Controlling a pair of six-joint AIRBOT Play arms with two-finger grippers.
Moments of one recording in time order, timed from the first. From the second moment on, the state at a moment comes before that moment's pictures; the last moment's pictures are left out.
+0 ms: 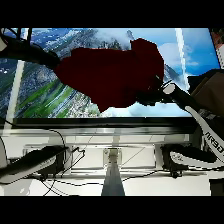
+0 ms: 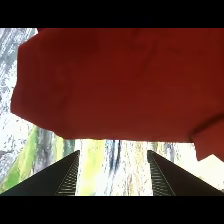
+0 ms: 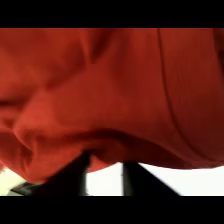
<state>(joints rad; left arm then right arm) -0.09 -1.20 1.47 1.38 -1.29 -1.14 0.18 -1.35 0.71 -0.81 0.76 1.50</state>
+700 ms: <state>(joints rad) 0.18 -1.17 1.42 1.45 -1.29 -1.31 0.02 -1.11 0.96 -1.31 1.17 1.43</state>
